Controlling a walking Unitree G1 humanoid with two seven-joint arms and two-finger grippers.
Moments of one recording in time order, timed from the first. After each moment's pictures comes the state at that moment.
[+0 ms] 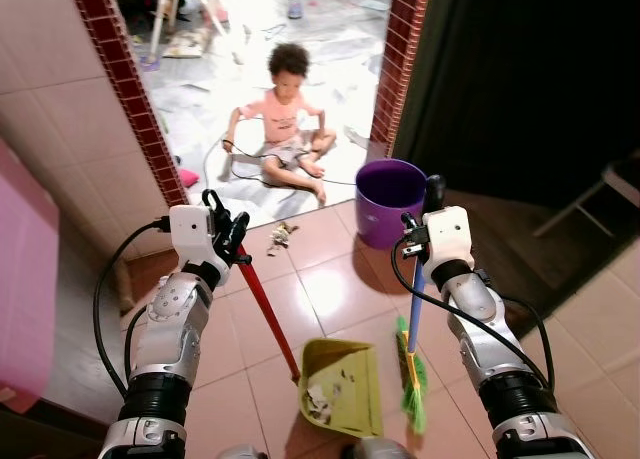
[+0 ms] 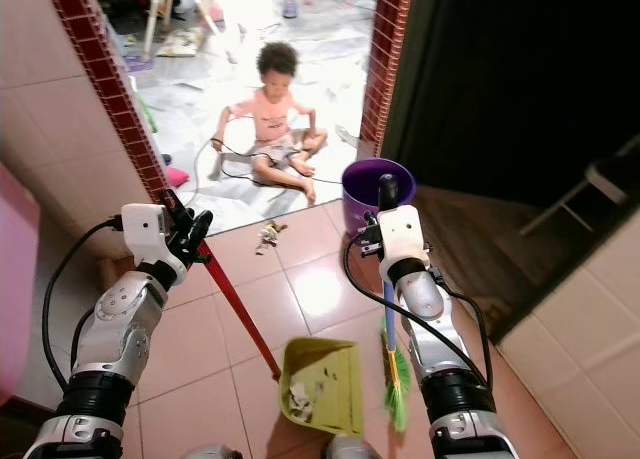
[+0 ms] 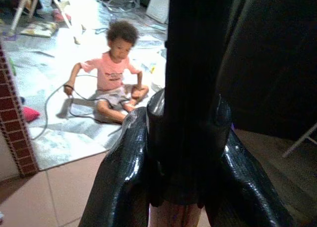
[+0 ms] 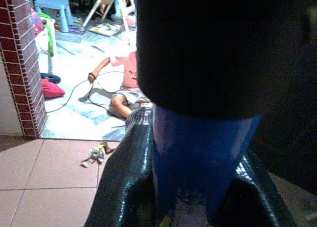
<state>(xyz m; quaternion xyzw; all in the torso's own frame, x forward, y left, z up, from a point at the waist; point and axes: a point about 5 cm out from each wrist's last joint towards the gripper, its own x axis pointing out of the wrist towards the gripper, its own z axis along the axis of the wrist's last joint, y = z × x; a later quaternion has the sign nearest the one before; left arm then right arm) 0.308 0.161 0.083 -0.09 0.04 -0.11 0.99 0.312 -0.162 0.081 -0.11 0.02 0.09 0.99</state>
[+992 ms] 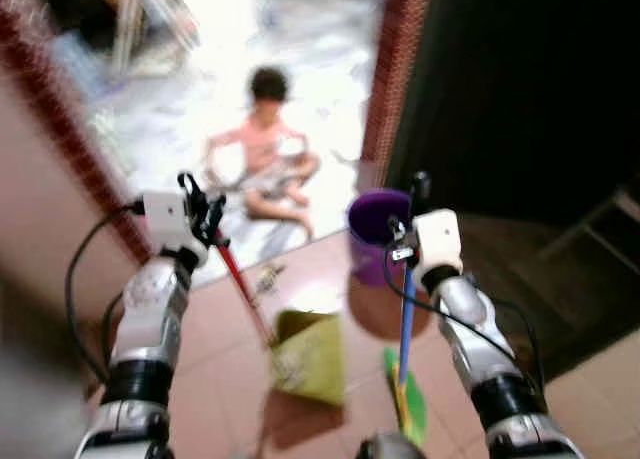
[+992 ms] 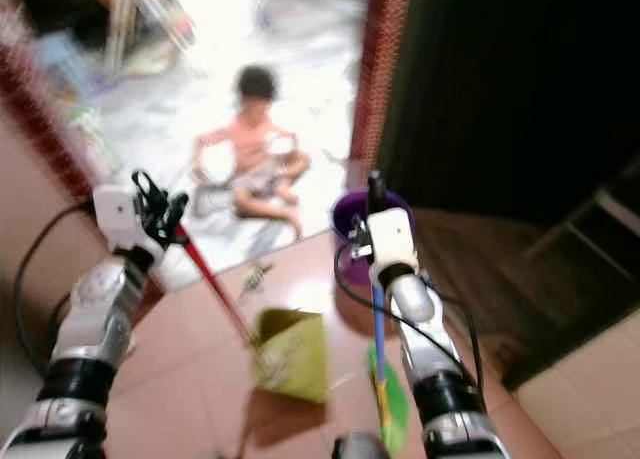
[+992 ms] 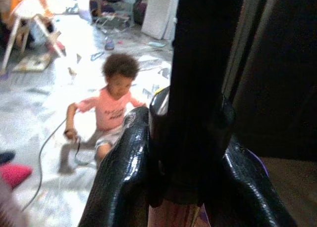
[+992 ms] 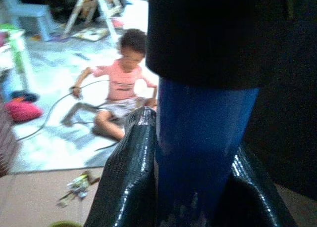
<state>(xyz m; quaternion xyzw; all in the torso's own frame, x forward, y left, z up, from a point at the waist) 0.322 0.176 0.103 -0.06 0.00 -0.09 0.99 0.309 -0.157 0.077 -0.10 0.02 0.10 0.99</state>
